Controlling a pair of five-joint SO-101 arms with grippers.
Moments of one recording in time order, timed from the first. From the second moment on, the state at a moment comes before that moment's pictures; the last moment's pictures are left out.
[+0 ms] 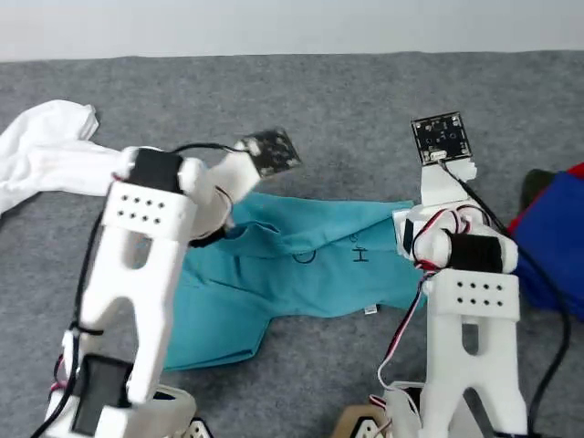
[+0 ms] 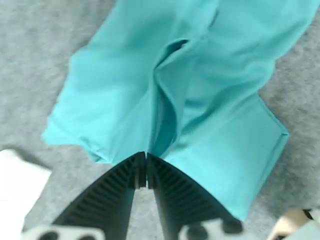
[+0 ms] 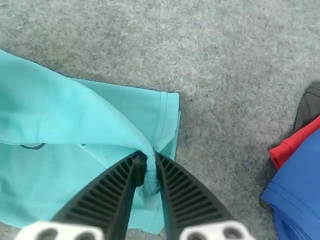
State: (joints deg) left arm 8.2 -9.2 1.0 98.8 -41.7; right arm 1.7 -37.3 36.4 62.1 13.8
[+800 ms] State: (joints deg) left arm -4.7 -45.3 -21.9 82.1 -30.5; right arm 6.7 -80.1 35.3 59.2 13.6
